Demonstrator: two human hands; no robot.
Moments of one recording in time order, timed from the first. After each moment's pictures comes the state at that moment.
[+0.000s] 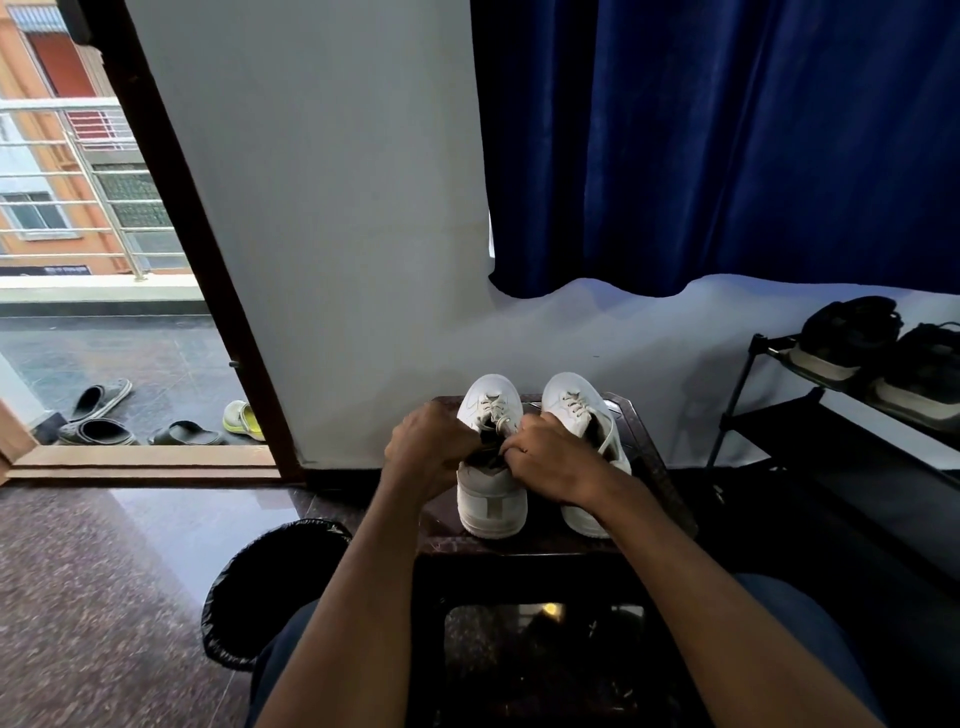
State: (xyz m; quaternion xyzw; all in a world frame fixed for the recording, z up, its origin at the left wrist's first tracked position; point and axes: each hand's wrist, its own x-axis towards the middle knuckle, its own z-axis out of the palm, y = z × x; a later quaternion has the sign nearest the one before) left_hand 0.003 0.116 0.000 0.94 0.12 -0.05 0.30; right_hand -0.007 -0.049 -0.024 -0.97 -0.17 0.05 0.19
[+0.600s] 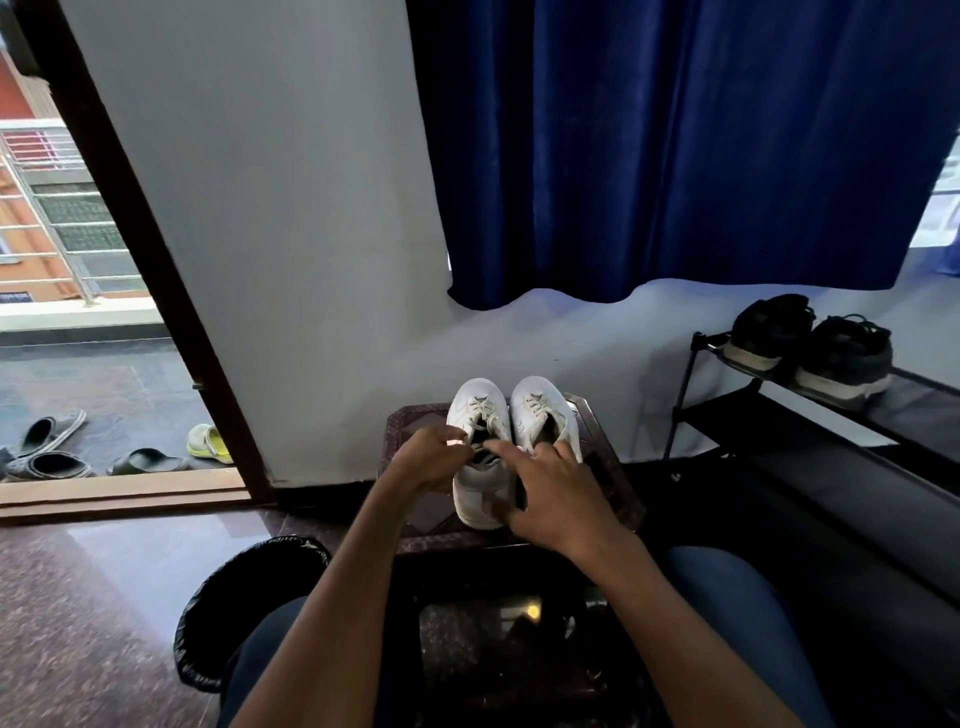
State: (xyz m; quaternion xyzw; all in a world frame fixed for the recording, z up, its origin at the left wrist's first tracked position) left_hand 0.019 0.103 -0.050 0.88 0.01 -0.12 0.47; right_hand -0.078 -0.079 -0.038 -0.99 -0.08 -0.06 0.14
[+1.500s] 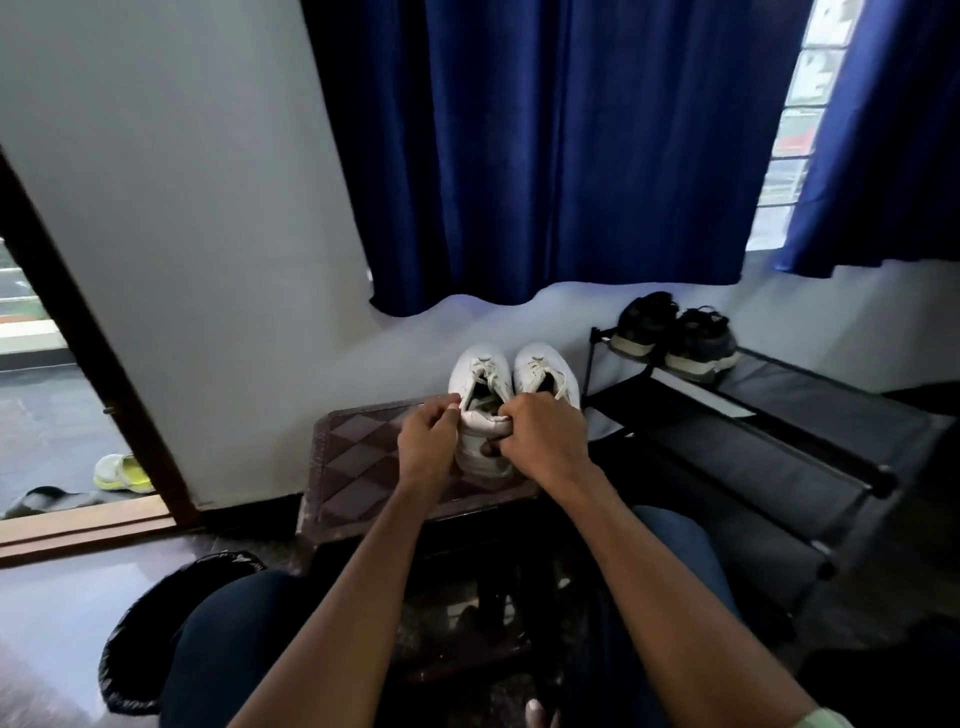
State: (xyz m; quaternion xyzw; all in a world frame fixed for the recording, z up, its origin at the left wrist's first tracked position) left_hand -0.049 -0.006 -0.027 0.73 -0.01 0.04 0.68; right_hand -0.118 -0.143 0.028 -0.97 0.06 -0.19 0.11
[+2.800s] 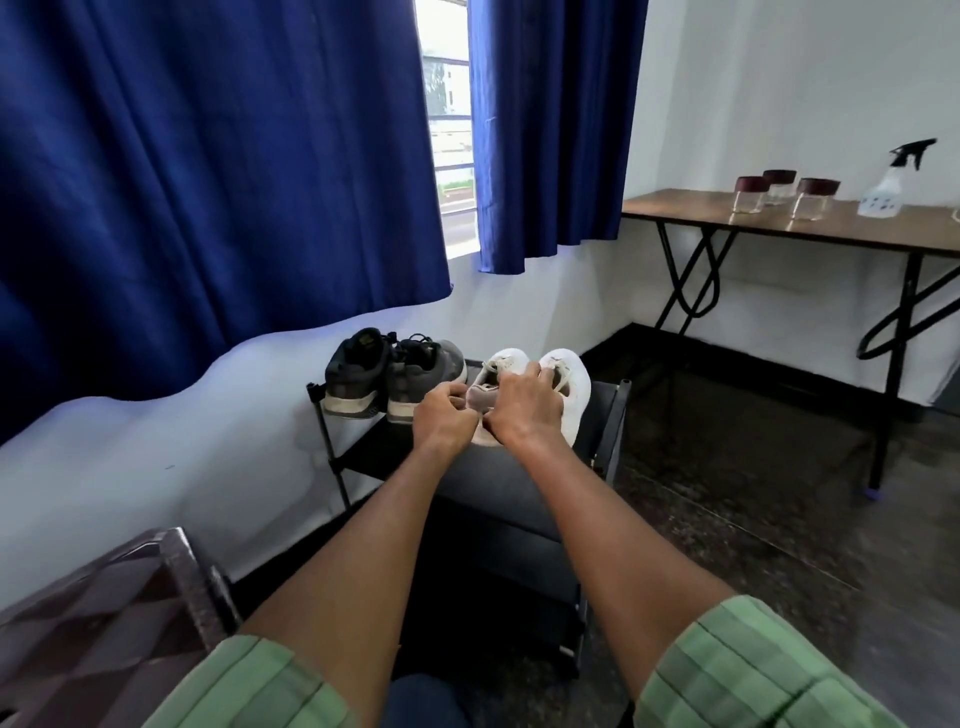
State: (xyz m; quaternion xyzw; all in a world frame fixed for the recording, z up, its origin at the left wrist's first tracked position) left_hand -0.028 -0.438 0.003 0.81 -0.28 -0.11 0.51; right_hand -0.106 -0.522 0.018 -0.88 0.43 -0.18 0.06
